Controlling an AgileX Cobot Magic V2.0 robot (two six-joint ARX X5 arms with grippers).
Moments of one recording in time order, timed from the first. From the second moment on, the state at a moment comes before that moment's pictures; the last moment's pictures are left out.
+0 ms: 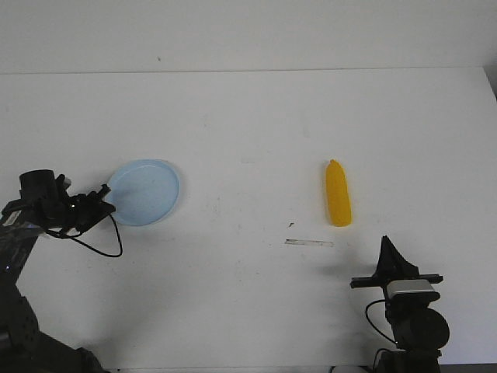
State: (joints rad) left arm 0.29 1.63 1.08 -0.45 0.53 -0.35; right arm 0.01 0.00 0.01 0.01 -0.05 0.06
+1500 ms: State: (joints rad) left arm -0.44 1.65 1.08 -0.30 0.30 -0.67; right arm 0.01 0.00 0.01 0.01 -0.05 0.06
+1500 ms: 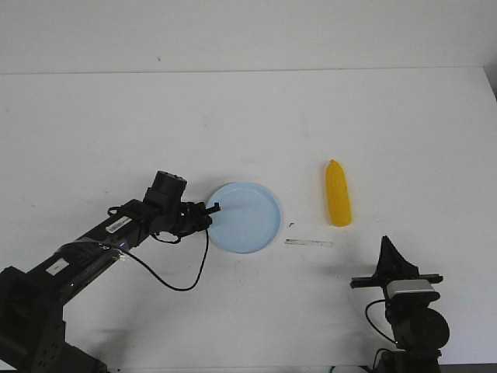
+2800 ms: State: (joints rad) left arm -0.20 1.07 1.04 -0.19 -0.03 -0.06; right arm 0.01 0.00 0.01 0.01 -0.05 0.06
